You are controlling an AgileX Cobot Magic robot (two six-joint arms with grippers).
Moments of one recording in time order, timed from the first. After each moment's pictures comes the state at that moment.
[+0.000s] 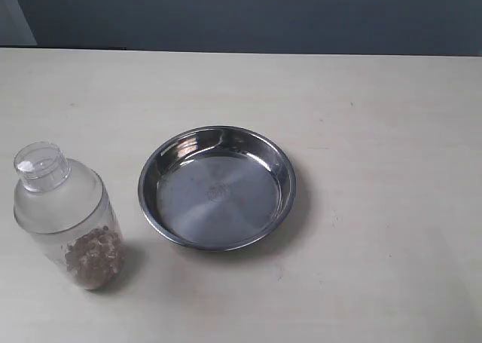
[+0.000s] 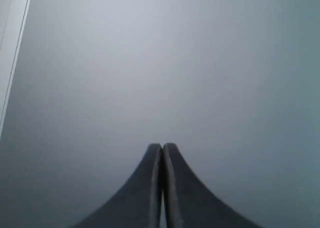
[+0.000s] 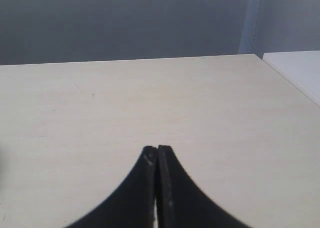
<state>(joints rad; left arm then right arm) -0.04 0.11 -0.33 -0.25 -0.11 0.03 -0.13 0.00 0.00 0.06 0.32 -0.04</state>
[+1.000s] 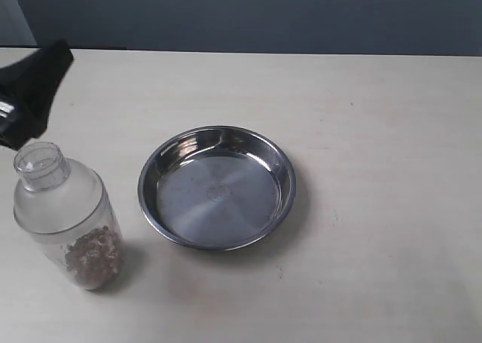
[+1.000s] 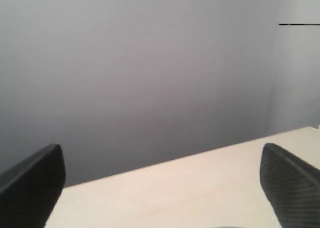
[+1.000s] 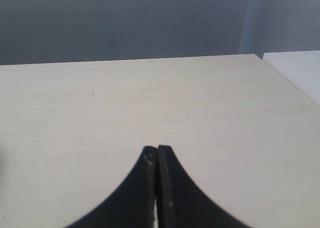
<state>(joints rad) -0.03 0.86 -0.27 0.49 -0.68 -0.47 -0.13 0.00 0.00 0.06 0.32 -0.04</state>
